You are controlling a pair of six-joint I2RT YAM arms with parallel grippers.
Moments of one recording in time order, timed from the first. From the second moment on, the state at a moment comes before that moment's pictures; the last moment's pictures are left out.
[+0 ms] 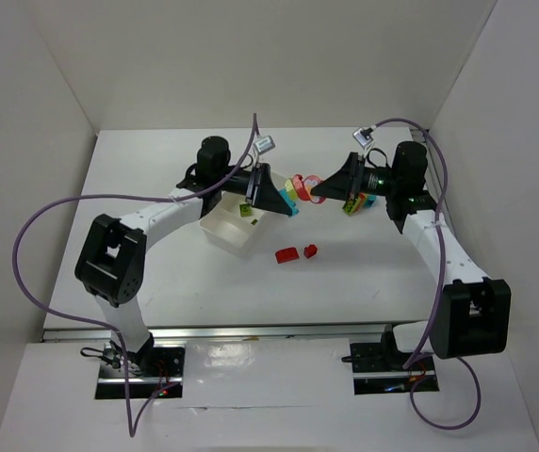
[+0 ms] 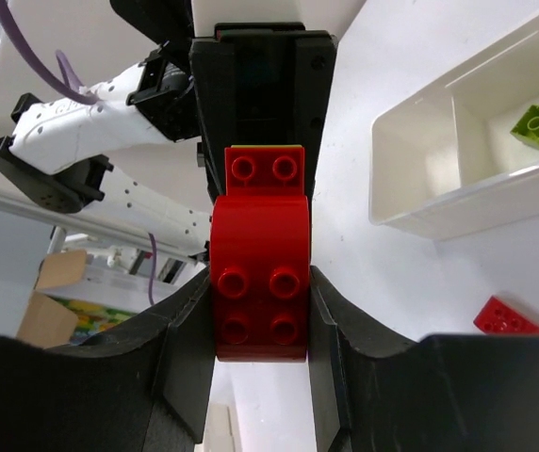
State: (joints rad) left arm -0.46 1.79 1.30 0.36 1.29 -0.83; right arm 0.07 1.33 1.00 0.15 -1.18 0.75
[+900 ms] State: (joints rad) left arm -0.25 1.93 1.56 -0.30 1.08 -0.50; right arm 0.01 1.33 1.10 -0.18 -0.79 0.51
